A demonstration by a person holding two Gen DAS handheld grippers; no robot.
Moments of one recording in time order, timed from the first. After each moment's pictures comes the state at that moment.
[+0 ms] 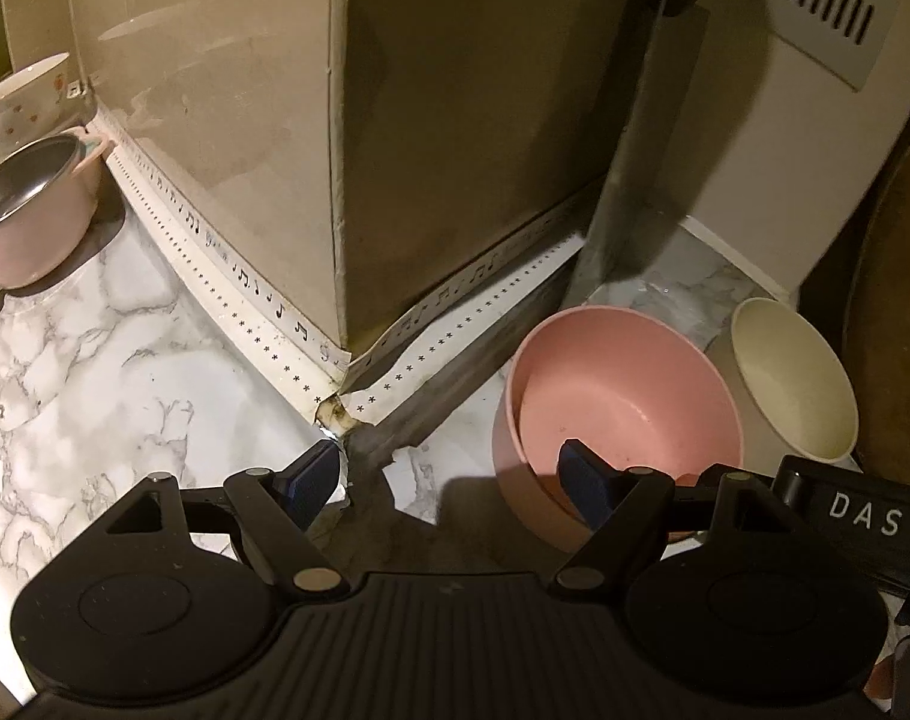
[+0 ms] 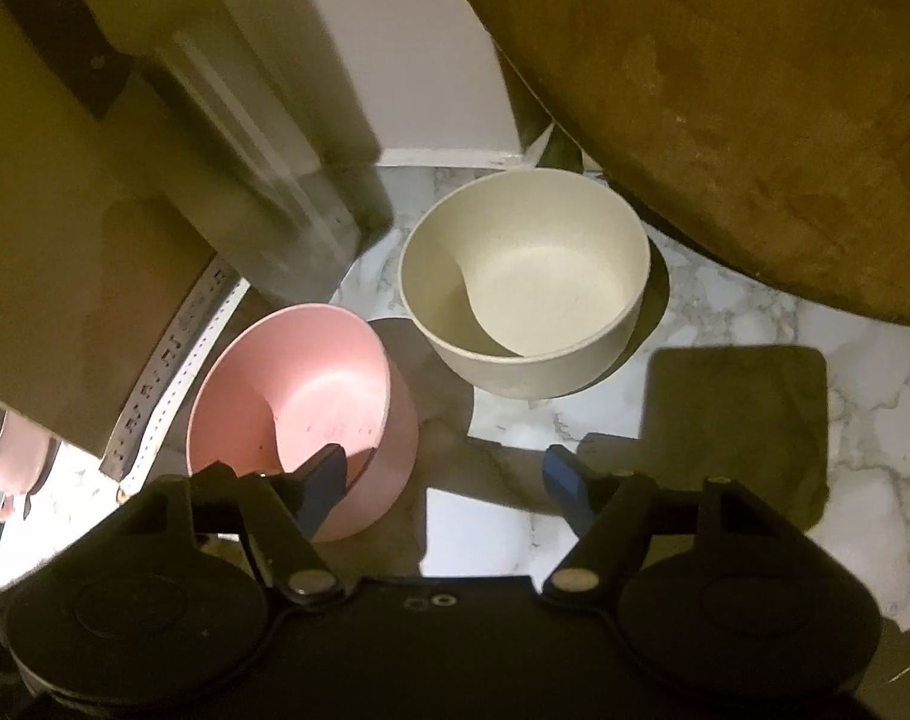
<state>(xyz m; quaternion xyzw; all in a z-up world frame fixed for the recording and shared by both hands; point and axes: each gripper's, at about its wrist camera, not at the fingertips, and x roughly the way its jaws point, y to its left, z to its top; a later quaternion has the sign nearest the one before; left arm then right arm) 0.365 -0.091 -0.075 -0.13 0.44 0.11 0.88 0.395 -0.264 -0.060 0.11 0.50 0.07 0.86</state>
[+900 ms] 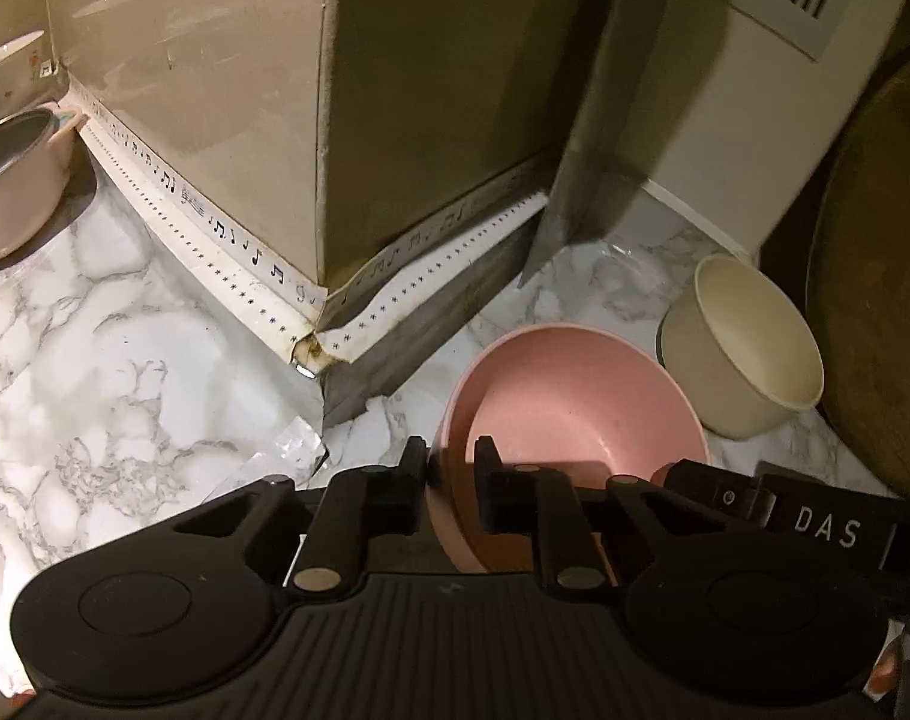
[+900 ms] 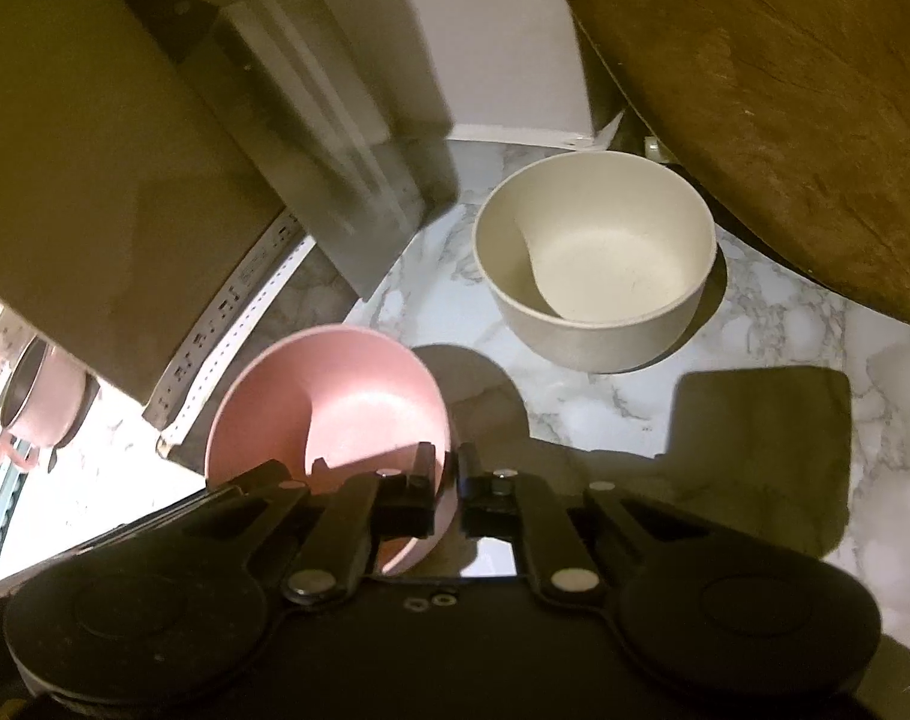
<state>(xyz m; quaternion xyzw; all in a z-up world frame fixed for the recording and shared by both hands) 0.347 -0.094 -0.078 -0.14 0.45 0.06 0.88 0.380 -0.248 -0.061 0.09 0.49 0.13 0.86</state>
